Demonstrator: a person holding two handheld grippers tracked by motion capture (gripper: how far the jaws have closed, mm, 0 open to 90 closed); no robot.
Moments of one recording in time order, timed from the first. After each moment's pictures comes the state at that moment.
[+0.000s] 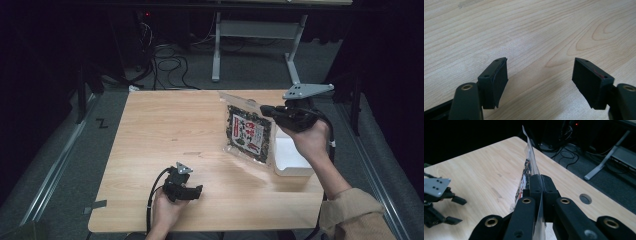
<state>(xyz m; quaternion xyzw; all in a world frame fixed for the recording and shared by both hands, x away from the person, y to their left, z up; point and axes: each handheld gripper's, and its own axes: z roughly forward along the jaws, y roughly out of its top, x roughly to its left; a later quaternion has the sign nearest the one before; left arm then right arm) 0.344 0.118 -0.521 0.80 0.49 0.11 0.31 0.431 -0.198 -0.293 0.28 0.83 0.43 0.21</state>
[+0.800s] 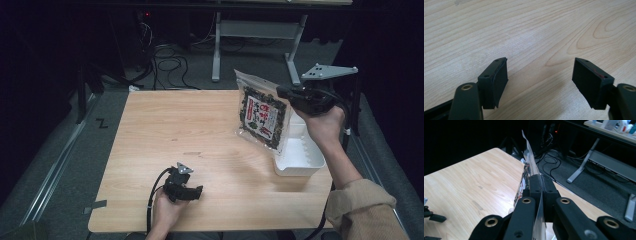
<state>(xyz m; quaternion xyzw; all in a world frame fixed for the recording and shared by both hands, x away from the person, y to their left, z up) 0.345 0.116 -0.524 0.81 0.50 0.10 0.31 0.446 -0.224 -0.261 0.32 0.80 0.44 0.26</state>
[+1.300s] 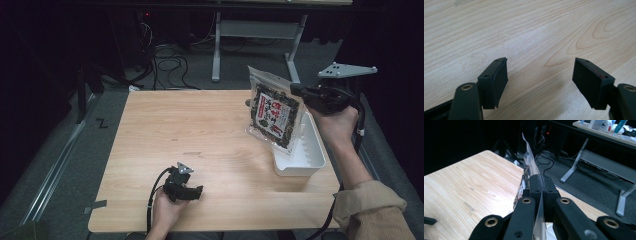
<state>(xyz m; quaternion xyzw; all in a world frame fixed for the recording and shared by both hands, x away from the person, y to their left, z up) 0.345 0.117 -0.523 0.81 0.49 0.10 0.31 0.446 -0.252 -0.257 0.34 0.78 0.44 0.27</state>
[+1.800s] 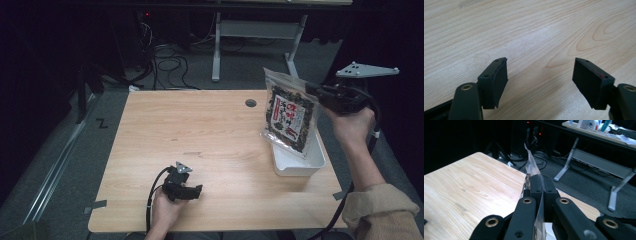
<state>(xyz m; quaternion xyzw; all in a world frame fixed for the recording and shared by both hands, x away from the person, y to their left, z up) 0.346 0.119 -0.521 0.80 0.50 0.10 0.31 0.442 -0.283 -0.253 0.36 0.77 0.44 0.29</state>
